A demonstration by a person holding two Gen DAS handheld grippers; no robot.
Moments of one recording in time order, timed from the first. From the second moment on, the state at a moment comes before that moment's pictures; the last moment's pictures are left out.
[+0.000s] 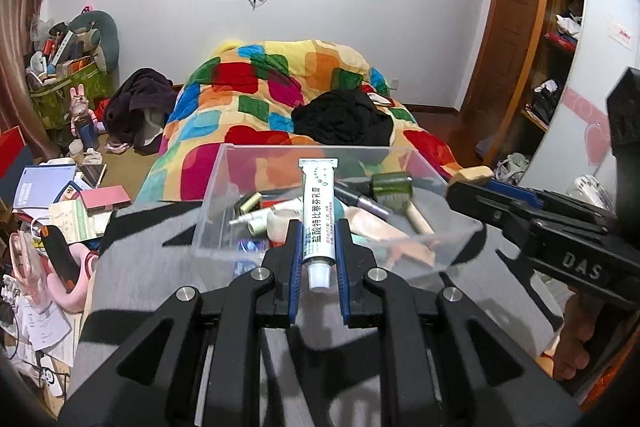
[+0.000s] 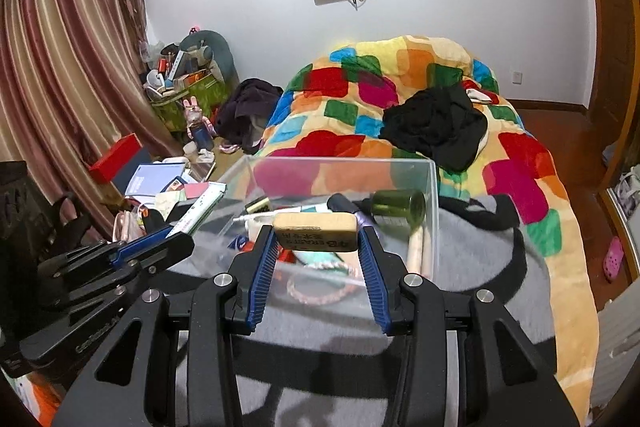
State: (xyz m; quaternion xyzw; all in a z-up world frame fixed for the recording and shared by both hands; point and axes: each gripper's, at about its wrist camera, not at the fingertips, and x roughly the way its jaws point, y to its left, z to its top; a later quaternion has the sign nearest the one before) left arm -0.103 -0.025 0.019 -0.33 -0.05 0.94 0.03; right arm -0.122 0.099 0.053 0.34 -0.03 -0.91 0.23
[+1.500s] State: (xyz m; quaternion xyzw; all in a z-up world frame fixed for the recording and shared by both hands) left arm -0.120 -0.041 -0.001 -0.34 -0.06 0.94 0.01; right arm -0.149 0.097 0.032 0.37 0.01 -0.90 0.25
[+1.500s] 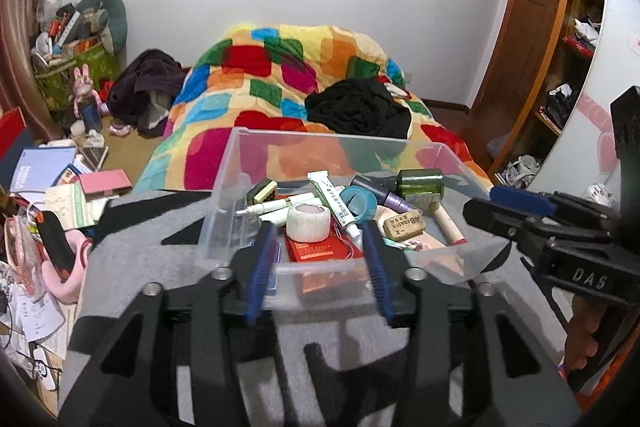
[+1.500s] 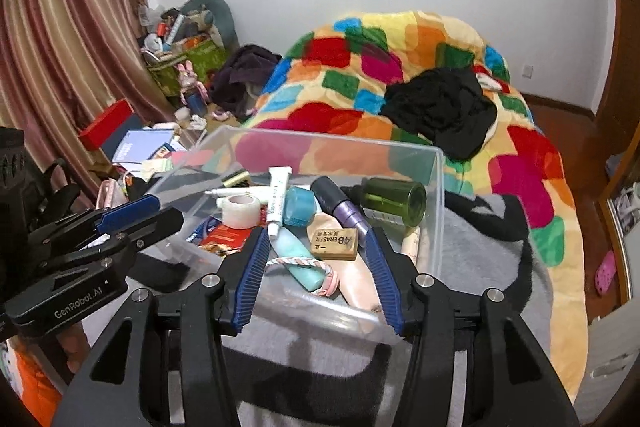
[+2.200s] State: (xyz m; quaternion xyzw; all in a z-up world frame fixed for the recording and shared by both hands) left arm -0.069 -0.031 -0.003 -0.31 -0.05 0.95 0.00; right arm -0.097 0.117 0.034 0.31 0.03 -0.92 0.24
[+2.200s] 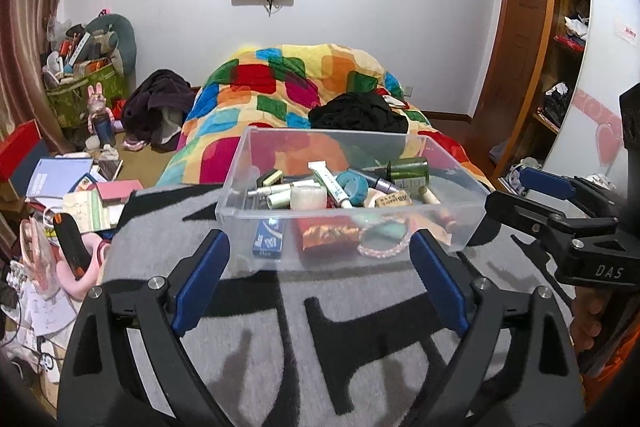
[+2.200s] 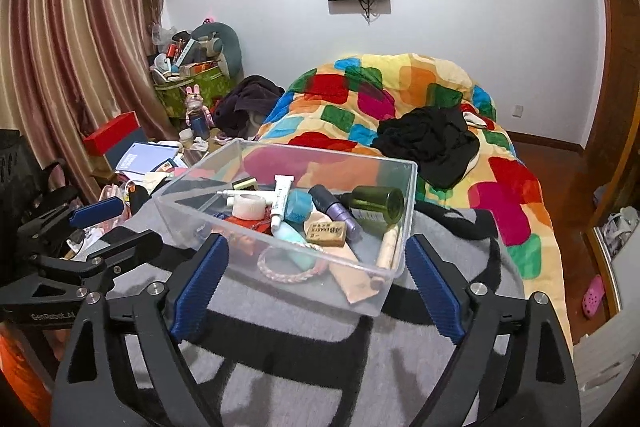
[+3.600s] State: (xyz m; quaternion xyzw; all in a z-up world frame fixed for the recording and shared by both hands) left arm -0.065 -0.027 -0.008 -0.32 -0.05 0.95 0.00; right arm -0.094 0.116 0.025 0.32 0.01 -0.91 0.24
